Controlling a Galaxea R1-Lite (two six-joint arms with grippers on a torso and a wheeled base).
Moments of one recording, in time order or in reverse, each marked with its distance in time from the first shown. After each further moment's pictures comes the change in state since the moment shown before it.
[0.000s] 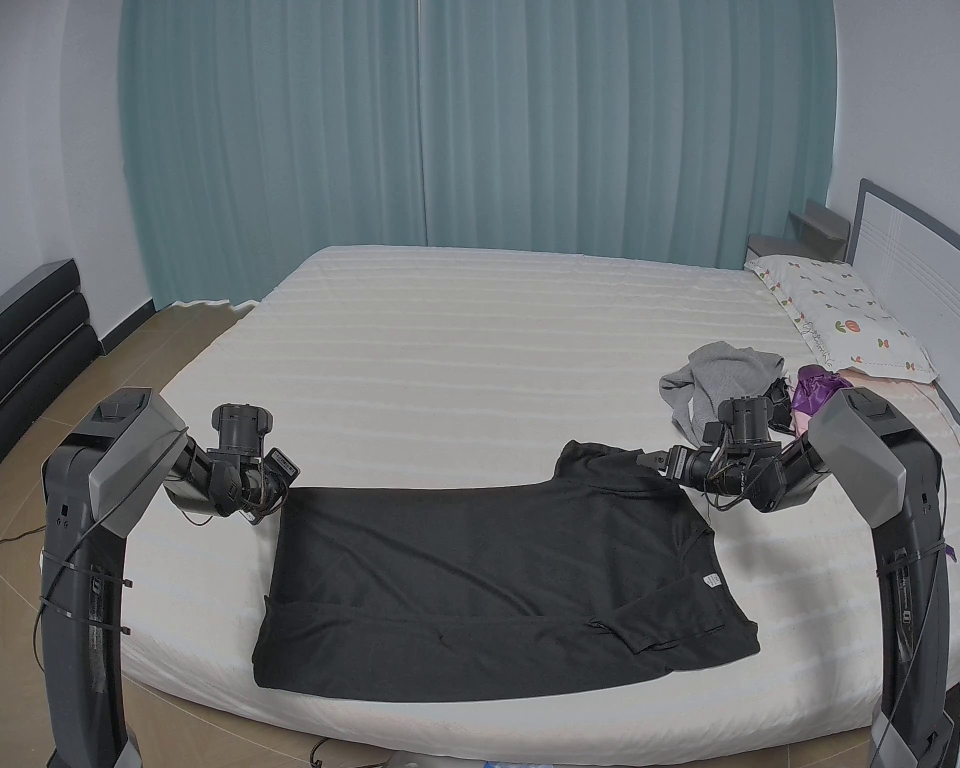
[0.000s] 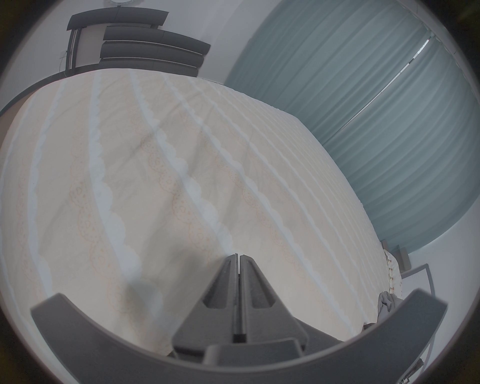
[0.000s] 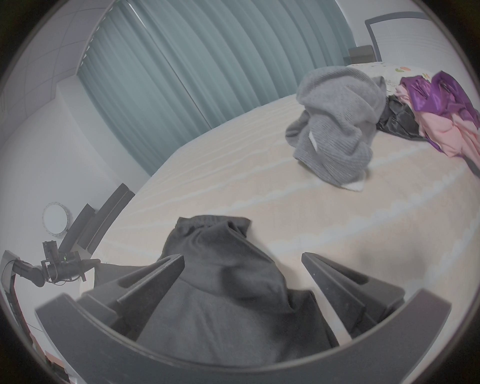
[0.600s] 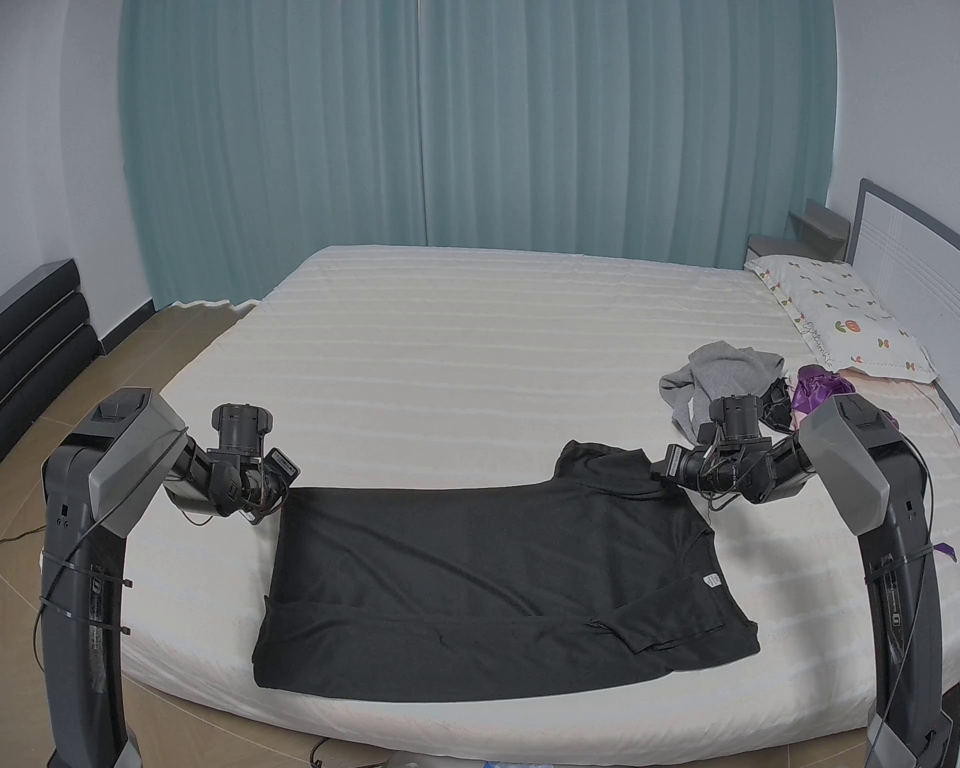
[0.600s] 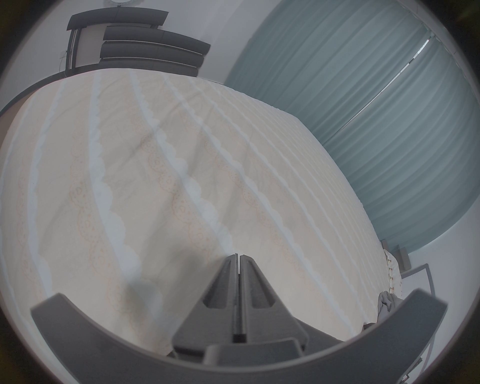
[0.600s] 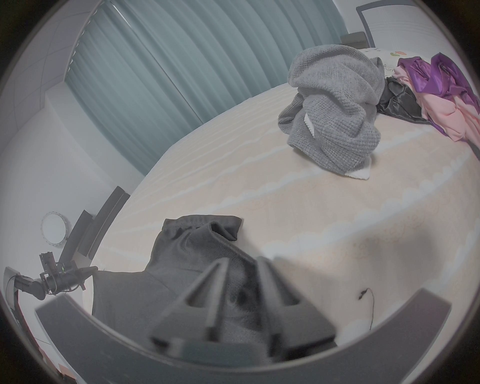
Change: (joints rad) left arm 0.000 0.000 0.000 0.000 0.000 0.000; right arm -0.003 0.079 -0.175 0.147 0.004 0.045
